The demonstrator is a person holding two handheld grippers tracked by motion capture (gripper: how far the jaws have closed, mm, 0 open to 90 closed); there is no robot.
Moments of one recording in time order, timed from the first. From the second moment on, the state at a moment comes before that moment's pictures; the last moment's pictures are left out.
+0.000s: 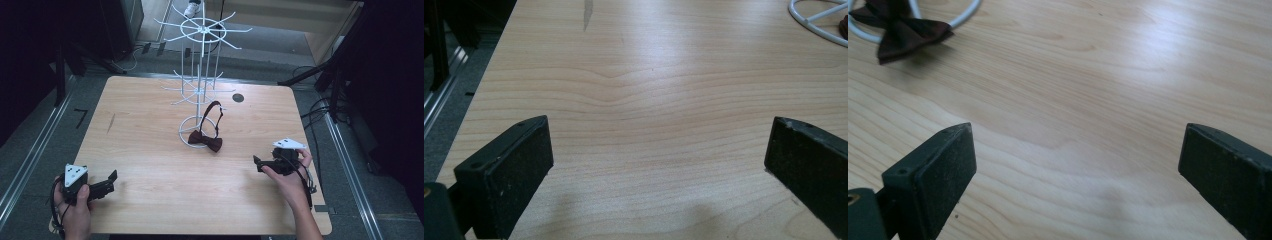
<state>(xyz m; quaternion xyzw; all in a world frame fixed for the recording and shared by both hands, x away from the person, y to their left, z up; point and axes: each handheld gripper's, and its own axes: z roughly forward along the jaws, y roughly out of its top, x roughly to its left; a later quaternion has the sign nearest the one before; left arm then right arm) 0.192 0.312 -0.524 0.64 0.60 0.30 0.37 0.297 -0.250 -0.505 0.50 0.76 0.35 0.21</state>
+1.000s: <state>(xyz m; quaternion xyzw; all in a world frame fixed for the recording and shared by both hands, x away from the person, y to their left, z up) 0.192 0.308 -0.524 0.65 0.60 0.30 0.36 0.222 -0.367 -0.545 0.58 0.67 0.40 0.24</state>
